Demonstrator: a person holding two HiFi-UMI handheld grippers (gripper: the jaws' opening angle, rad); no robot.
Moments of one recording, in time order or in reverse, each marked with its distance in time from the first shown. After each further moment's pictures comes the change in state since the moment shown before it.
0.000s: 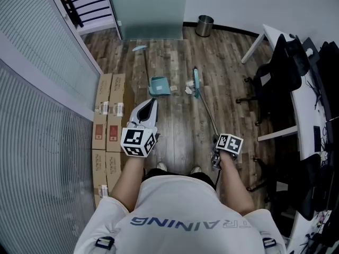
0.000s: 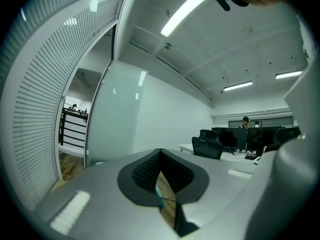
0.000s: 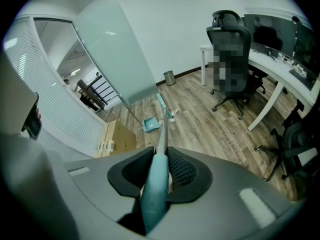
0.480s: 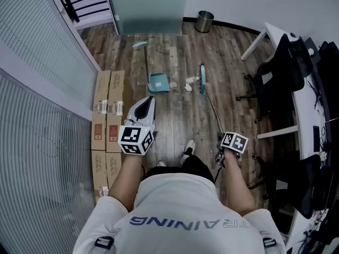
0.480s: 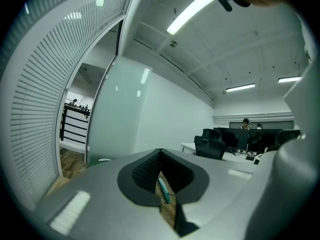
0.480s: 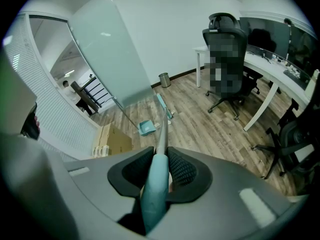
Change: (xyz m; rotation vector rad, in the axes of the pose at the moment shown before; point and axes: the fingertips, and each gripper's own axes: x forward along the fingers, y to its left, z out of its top) left arm 0.012 0.050 -0.015 -0.037 0.026 0.000; right arm 0.015 0.003 0.014 0.035 -0.019 -0.056
